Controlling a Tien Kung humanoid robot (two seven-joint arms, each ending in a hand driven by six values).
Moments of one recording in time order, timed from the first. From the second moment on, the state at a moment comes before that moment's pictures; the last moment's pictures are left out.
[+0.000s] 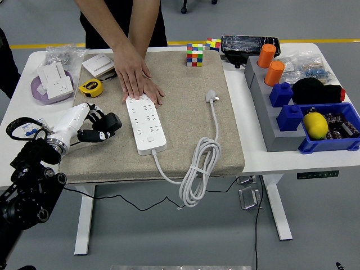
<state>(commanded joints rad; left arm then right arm) -0.35 0.09 -1.41 -0.99 2.27 0.07 -0.11 0.19 -0.24 0.15 0.38 -0.09 -0.45 -0.14</state>
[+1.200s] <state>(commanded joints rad) -0.59 0.12 -1.16 -0.82 2.27 0.09 -0.23 0.20 -0.25 0.15 0.38 -0.10 -0.46 -0.14</state>
